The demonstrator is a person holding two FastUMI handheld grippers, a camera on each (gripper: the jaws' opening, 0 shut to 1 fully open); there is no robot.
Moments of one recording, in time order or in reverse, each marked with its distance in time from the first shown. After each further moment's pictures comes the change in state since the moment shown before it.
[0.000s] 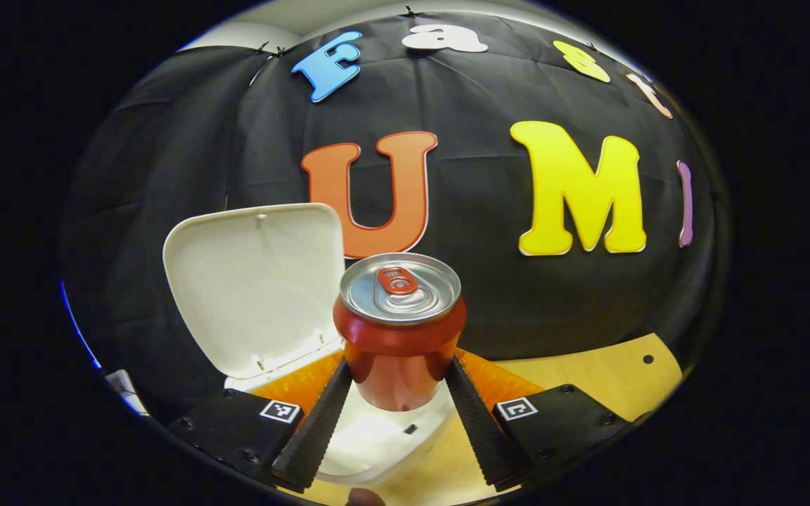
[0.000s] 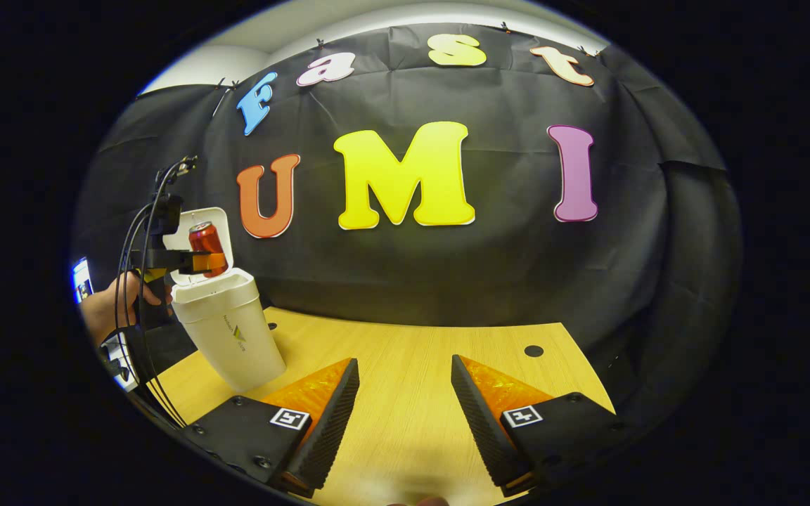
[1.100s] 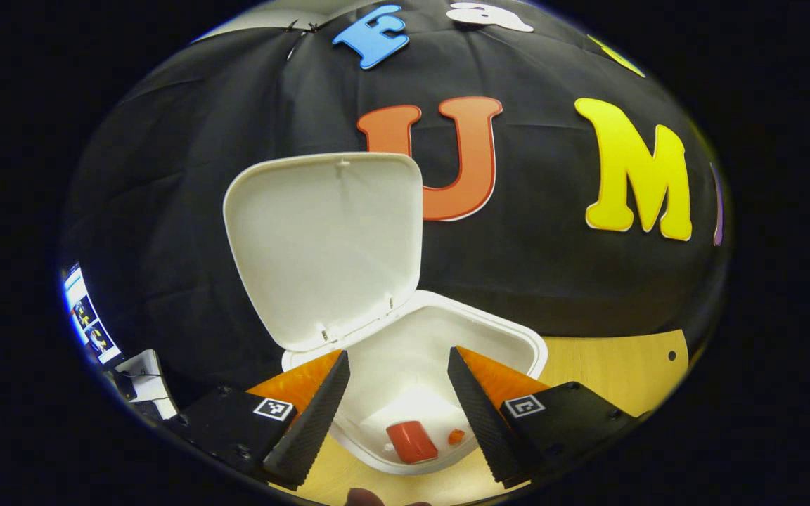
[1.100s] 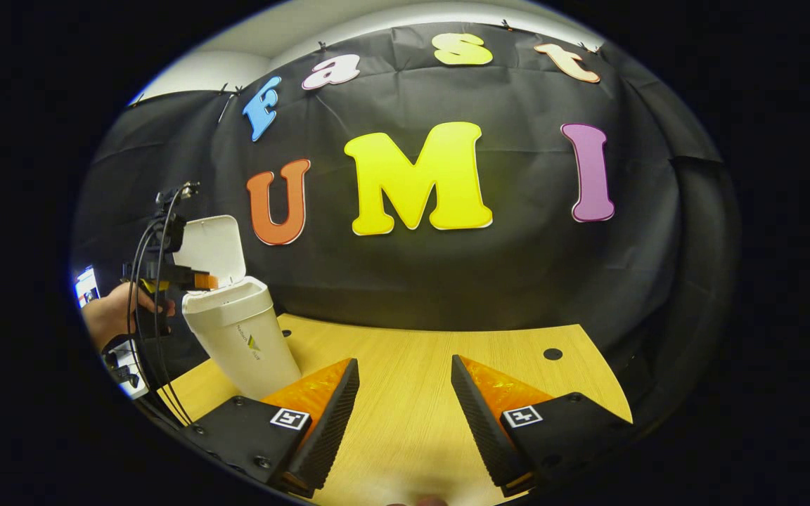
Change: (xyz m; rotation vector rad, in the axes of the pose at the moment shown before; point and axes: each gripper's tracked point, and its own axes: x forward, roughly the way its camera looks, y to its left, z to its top) left arm -0.010 0.040 -0.002 -0.062 0.092 0.184; right arm 0.006 0.013 0.002 0.012 -0.001 0.051
